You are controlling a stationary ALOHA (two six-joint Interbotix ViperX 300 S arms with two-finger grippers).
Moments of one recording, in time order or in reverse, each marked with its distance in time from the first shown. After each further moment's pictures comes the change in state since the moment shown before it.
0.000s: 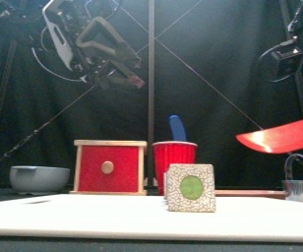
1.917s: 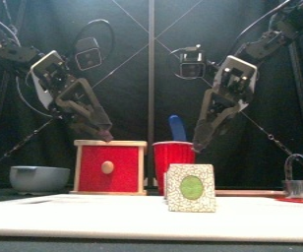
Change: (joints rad) left arm 0.095 0.017 0.161 -0.080 -0.009 0.002; right arm -0.006 0.730 -0.382 -0.370 -0.583 0.017
